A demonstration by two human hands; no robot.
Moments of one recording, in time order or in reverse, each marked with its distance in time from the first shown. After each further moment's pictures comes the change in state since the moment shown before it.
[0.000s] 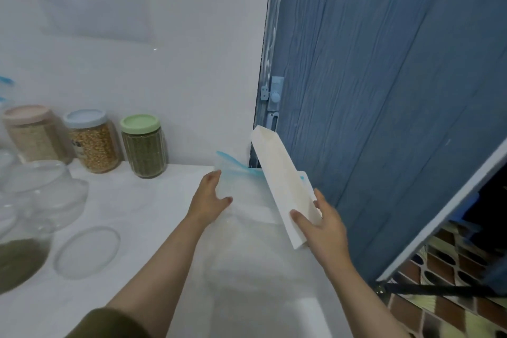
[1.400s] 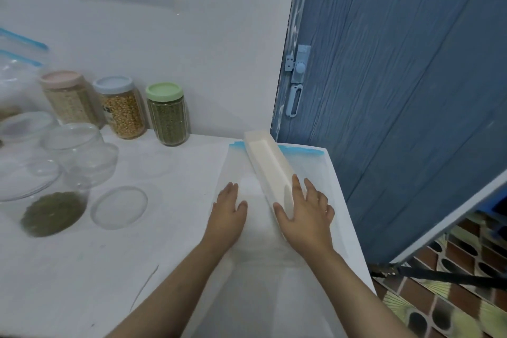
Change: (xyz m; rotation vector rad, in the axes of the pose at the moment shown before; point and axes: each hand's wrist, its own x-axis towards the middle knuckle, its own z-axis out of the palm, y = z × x) left_hand -0.110 0.016 0.019 0.011 -0.029 -0.230; right_hand -0.028 0.001 0.052 -0.672 -0.225 -0.140
